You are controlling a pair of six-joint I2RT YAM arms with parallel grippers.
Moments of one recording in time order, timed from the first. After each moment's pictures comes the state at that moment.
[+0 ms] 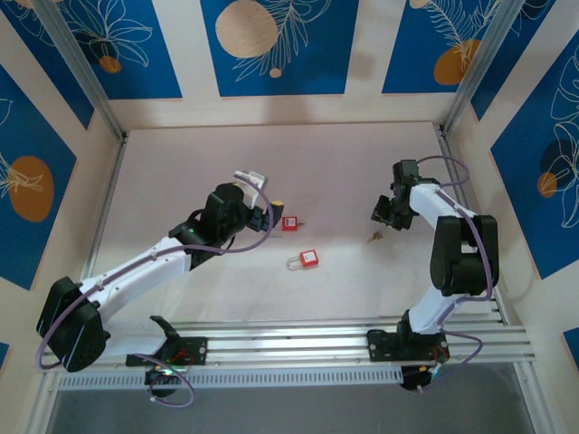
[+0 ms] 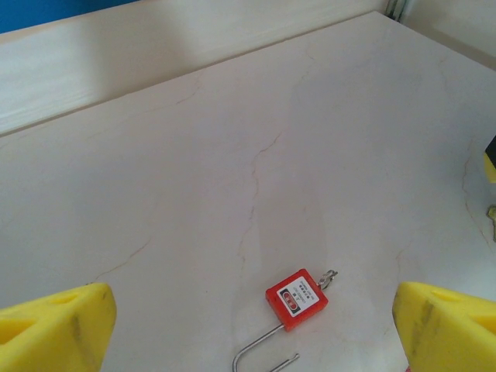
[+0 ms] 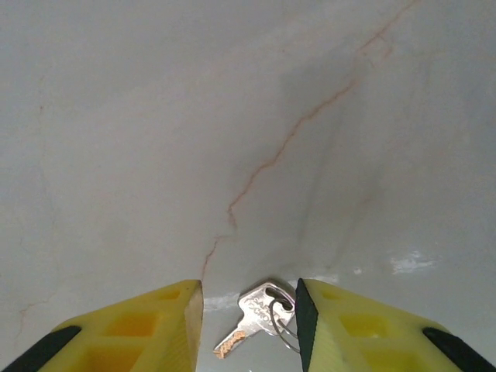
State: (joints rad) left arm -0.72 1.25 0.88 -0.07 -0.18 -0.08; right arm 0.00 1.68 1.08 -0.72 -0.12 0.40
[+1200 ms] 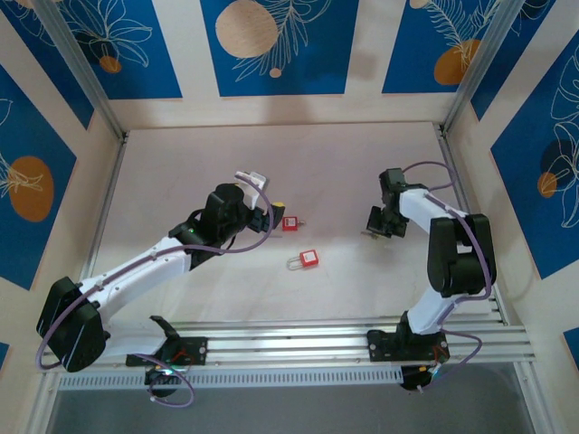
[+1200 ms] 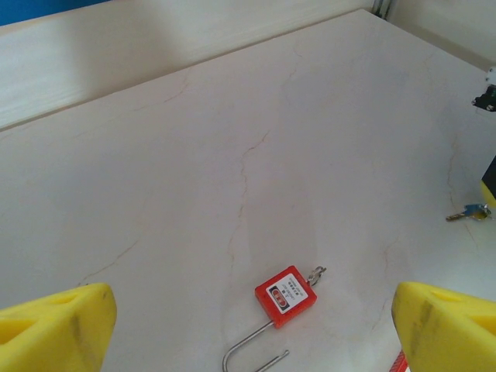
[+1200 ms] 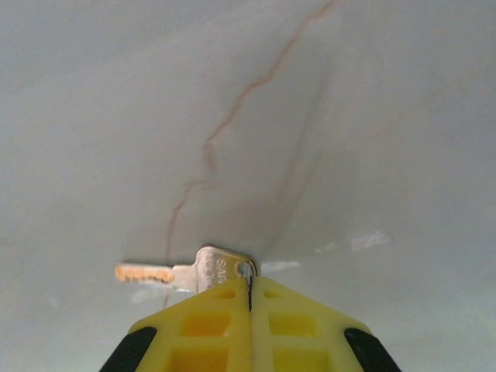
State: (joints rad) left arm -0.72 1.25 0.89 -0.07 -0.14 -0.08; right arm 0.12 1.66 1.02 -0.74 0.01 0.41
